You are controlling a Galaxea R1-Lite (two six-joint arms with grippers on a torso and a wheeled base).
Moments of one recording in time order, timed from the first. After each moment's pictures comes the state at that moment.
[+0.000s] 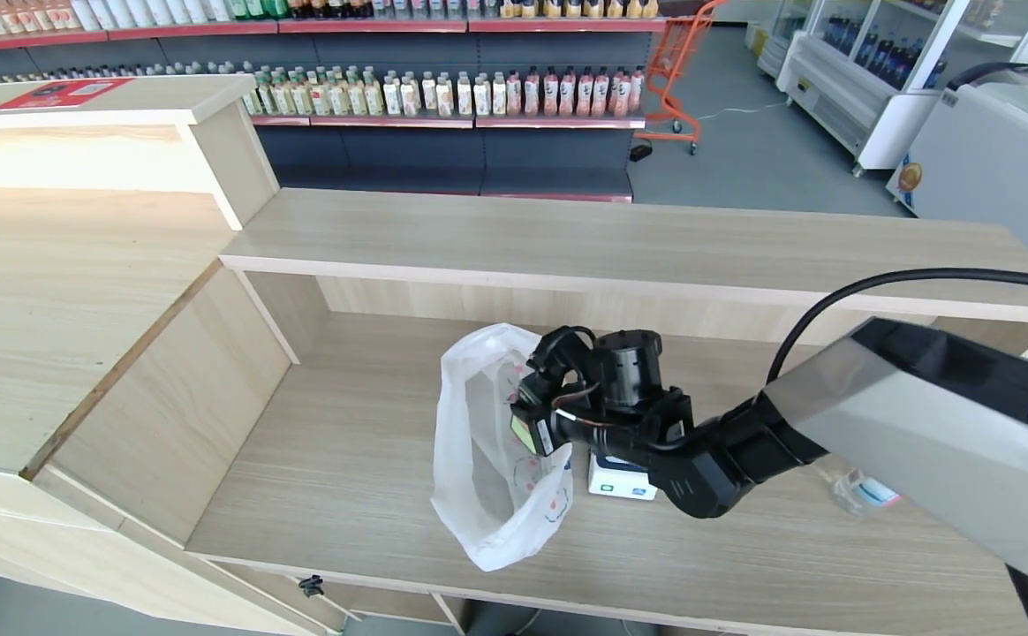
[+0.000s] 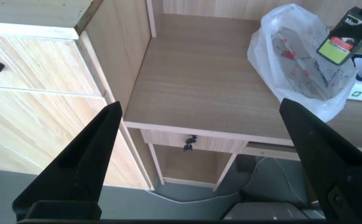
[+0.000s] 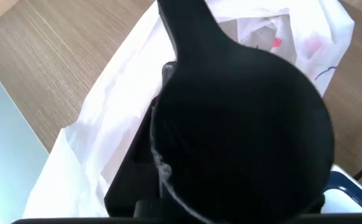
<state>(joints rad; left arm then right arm) 0.00 0.00 0.00 0.00 0.00 0.00 0.64 2.31 -1.24 -0.76 0.07 -0.12</state>
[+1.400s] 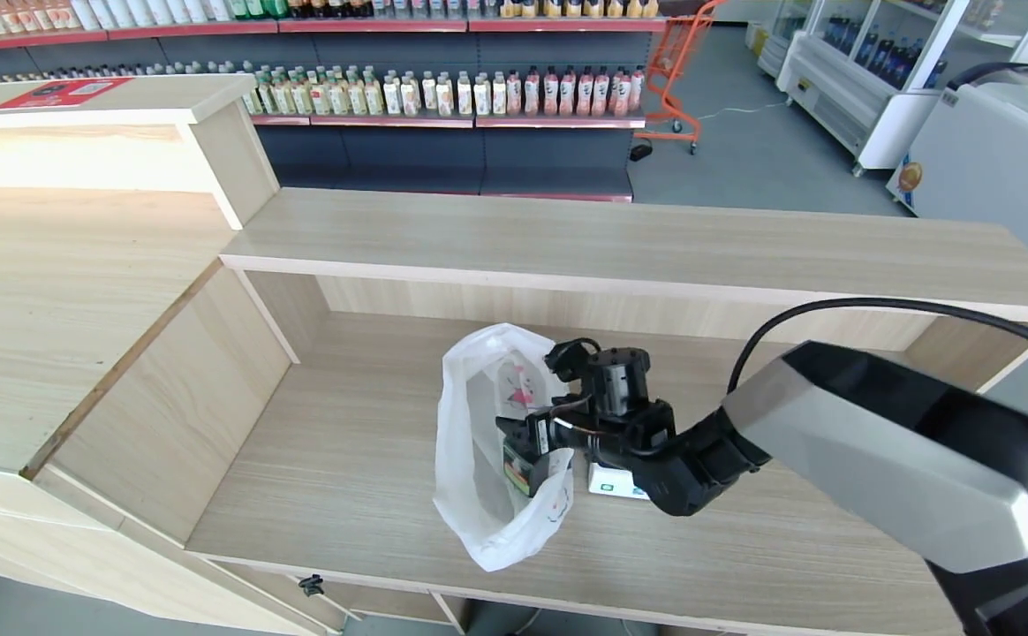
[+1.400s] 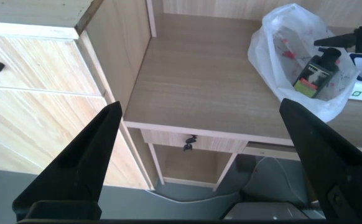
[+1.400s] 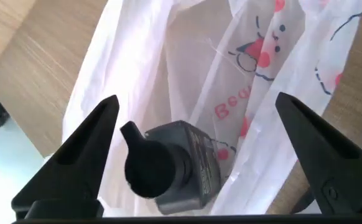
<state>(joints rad) 0.00 0.00 0.00 0.00 0.00 0.00 0.59 2.42 -1.32 -0.78 0.11 0.10</state>
